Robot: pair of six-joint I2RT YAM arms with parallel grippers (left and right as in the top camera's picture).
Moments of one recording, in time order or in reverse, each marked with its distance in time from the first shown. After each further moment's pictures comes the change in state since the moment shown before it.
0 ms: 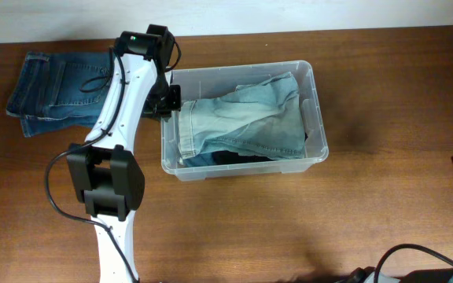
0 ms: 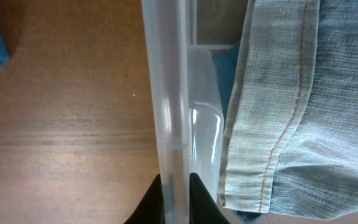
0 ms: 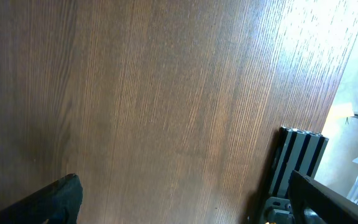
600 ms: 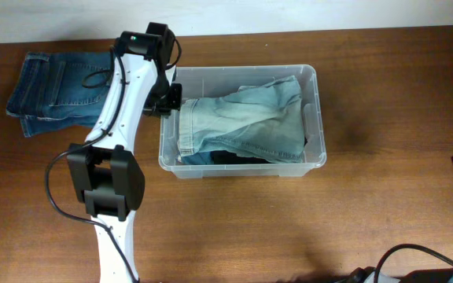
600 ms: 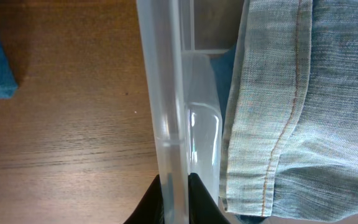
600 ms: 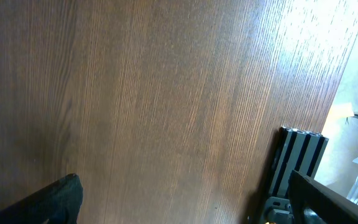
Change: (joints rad) left arm -0.006 0.000 0.000 0.037 -0.009 0.077; right arm 0.000 0.000 0.000 0.000 0.000 0.000
